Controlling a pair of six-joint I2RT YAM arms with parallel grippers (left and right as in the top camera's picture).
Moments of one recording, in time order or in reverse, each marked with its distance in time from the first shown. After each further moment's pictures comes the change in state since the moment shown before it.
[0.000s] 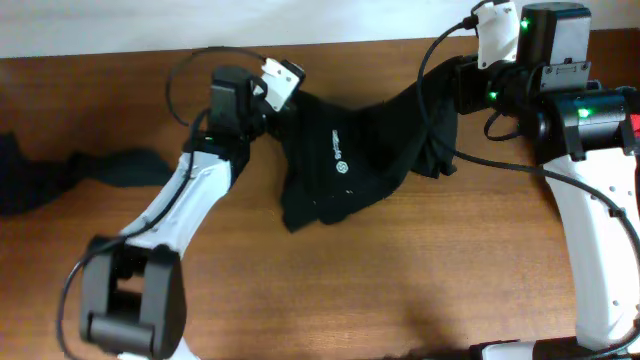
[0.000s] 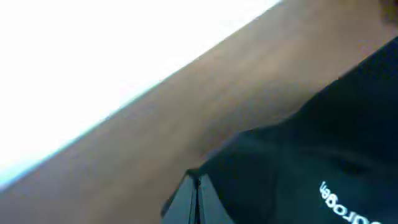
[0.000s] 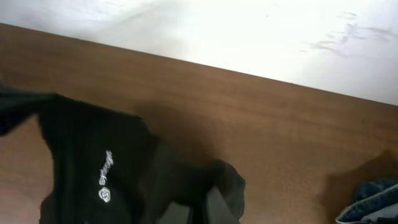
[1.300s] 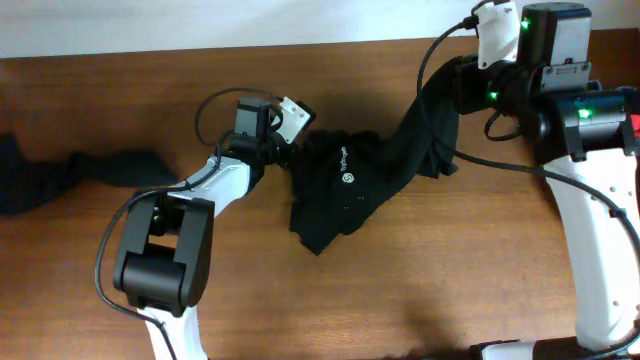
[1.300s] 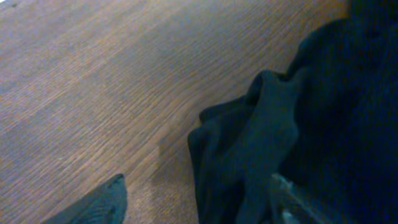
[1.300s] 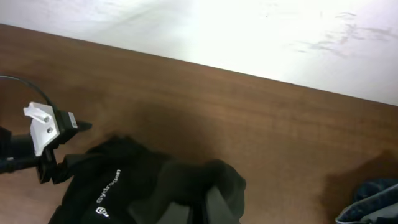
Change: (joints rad) left arm -0.019 0.256 -0.068 0.068 0.075 0.010; right arm 0.000 -0.001 0.000 -0.002 0.000 0.001
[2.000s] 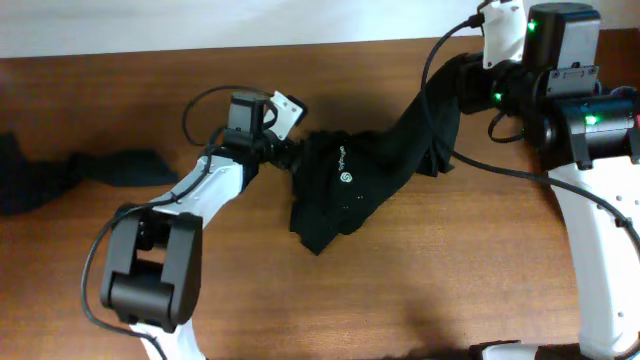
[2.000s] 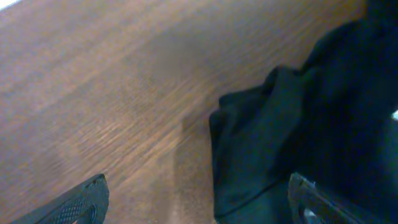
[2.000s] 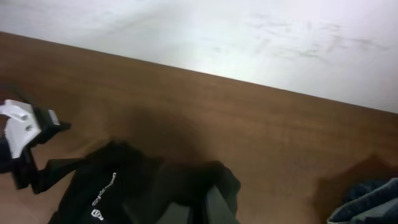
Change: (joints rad) left arm 0.008 -0.091 0.000 -0.125 -0.083 -0.037; right arm 0.000 -0.026 0.000 0.005 0.018 0.000
